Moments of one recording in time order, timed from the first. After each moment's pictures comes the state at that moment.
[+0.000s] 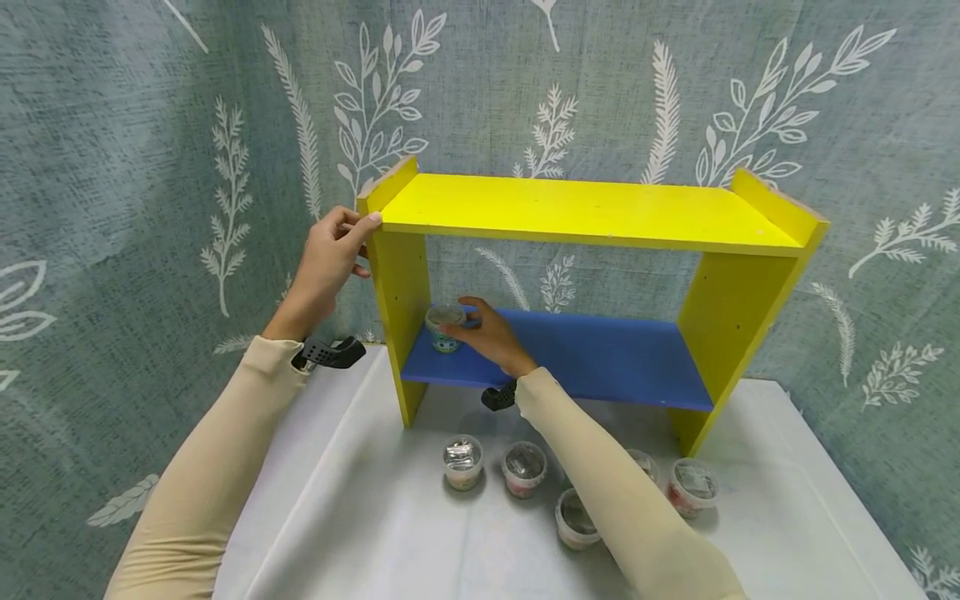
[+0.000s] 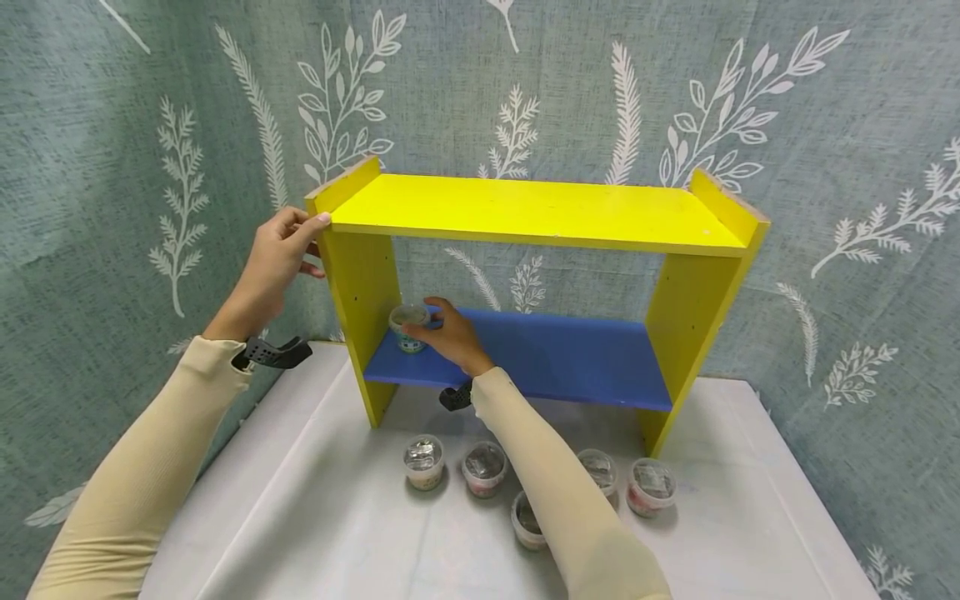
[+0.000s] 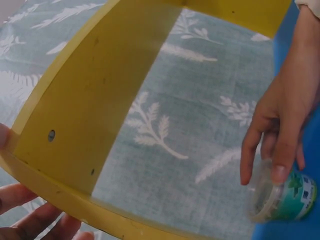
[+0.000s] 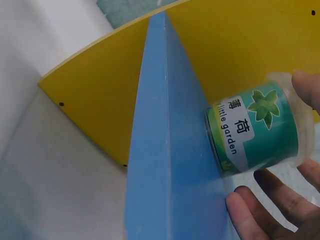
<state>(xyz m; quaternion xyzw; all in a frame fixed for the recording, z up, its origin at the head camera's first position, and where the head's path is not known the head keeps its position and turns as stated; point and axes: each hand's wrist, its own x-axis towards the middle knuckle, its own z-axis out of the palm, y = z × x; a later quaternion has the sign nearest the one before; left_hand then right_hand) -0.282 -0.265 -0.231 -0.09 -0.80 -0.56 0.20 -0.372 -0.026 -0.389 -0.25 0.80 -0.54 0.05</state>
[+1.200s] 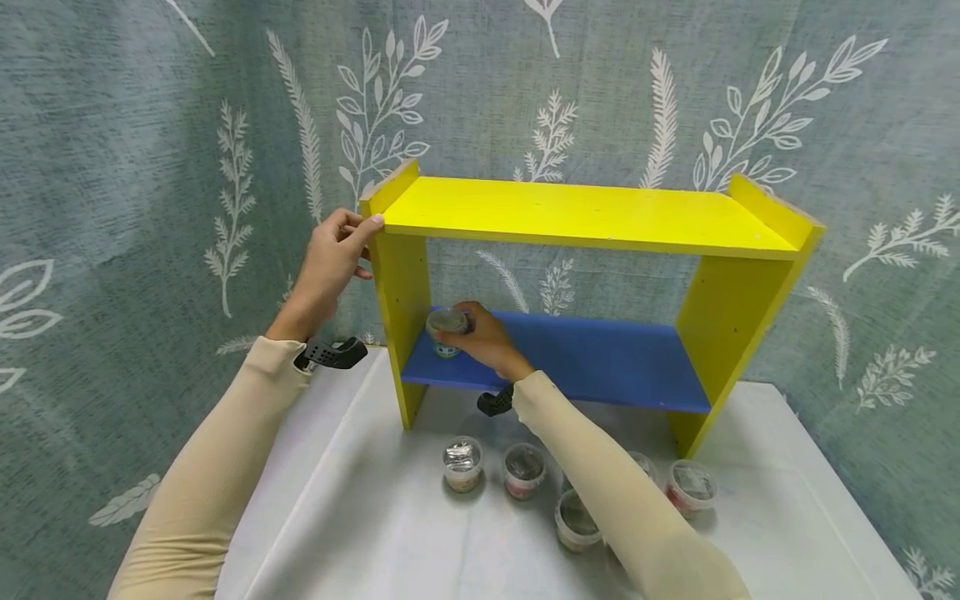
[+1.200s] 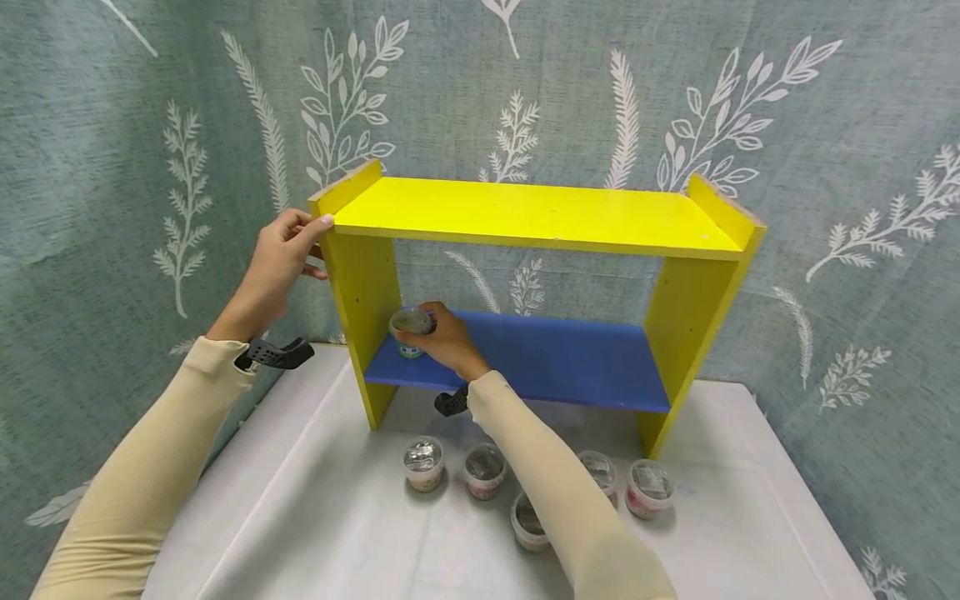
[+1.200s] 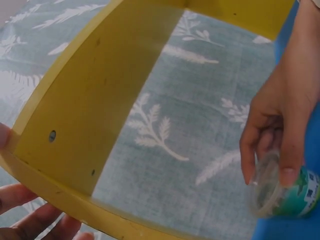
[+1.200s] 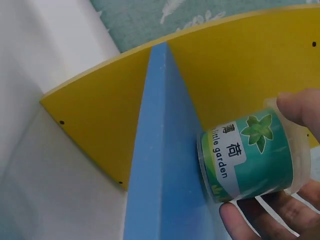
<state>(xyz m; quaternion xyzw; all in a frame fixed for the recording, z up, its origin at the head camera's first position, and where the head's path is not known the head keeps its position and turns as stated) -0.281 -0.266 -0.231 -0.10 -0.80 -0.56 0.20 -0.359 -0.032 -0.381 -0.26 0.80 -0.53 0.05</state>
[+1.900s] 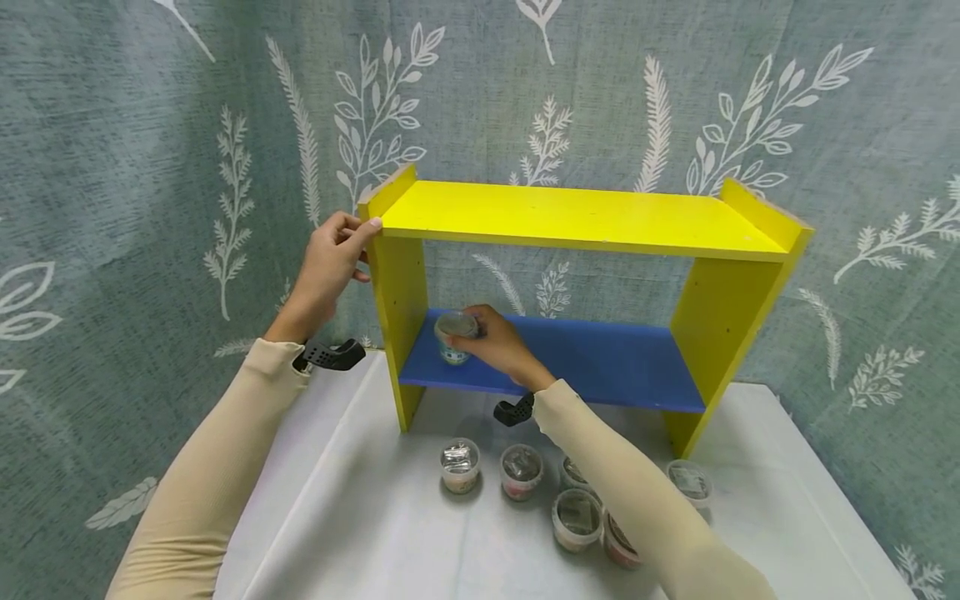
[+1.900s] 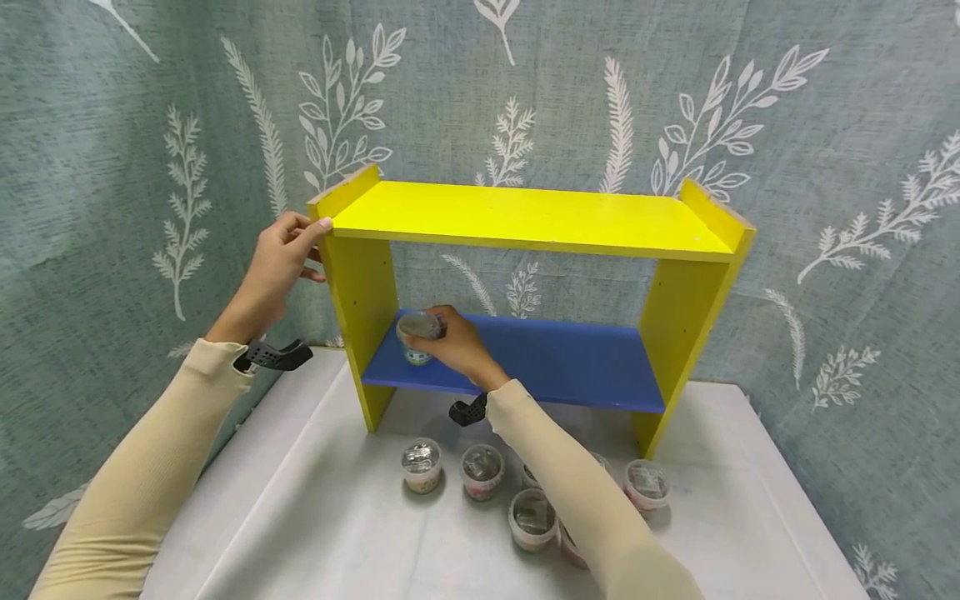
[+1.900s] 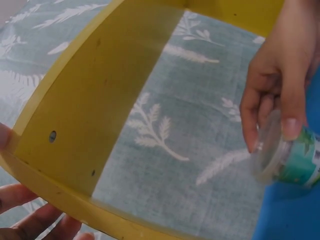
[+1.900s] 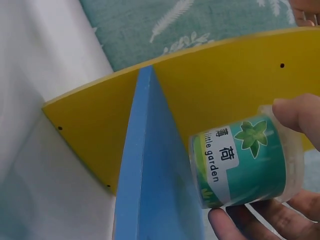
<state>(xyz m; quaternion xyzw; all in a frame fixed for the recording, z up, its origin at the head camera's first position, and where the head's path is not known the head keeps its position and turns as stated) -0.281 -0.266 -0.232 -0.10 -0.80 -0.56 0.20 -0.341 -0.005 -0.368 -0.27 0.81 -0.51 0.04</state>
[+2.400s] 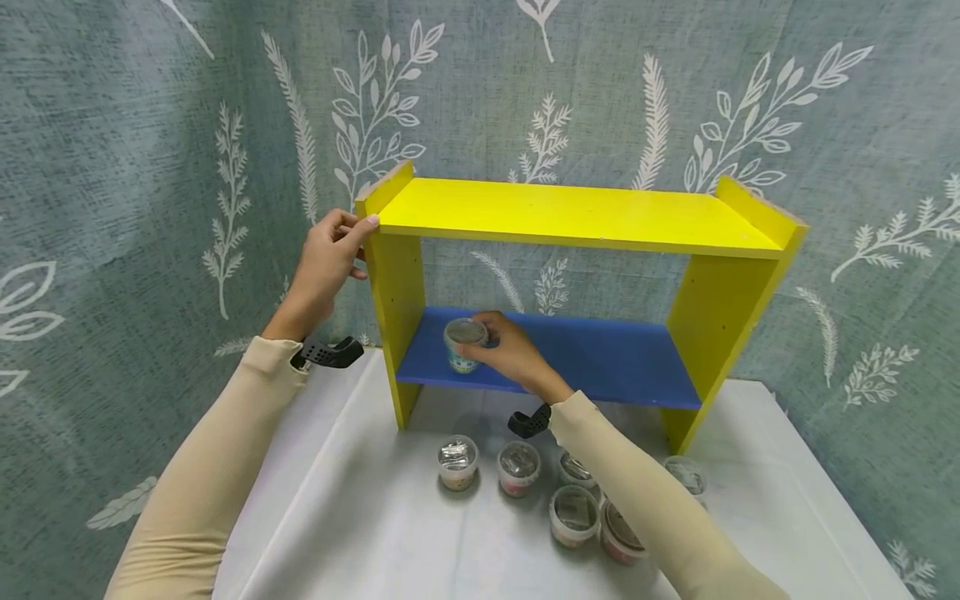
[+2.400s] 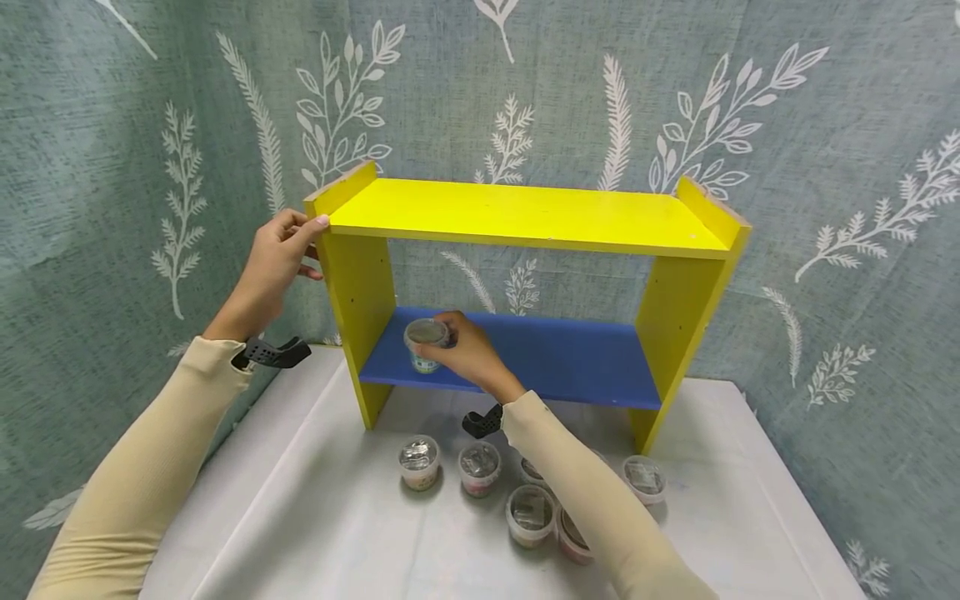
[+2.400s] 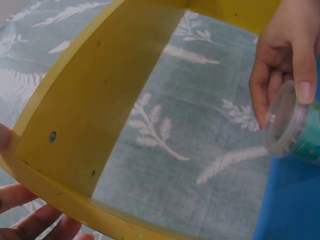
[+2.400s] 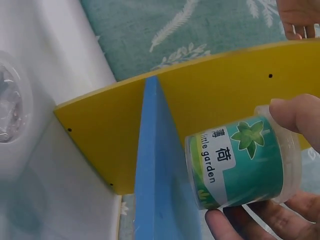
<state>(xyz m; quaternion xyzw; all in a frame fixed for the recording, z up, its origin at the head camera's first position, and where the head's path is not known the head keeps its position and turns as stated) -0.270 -0.262 -0.229 -0.09 -0.80 -0.55 0.21 -0.314 0.019 -0.365 -0.28 0.80 -0.52 0.04</state>
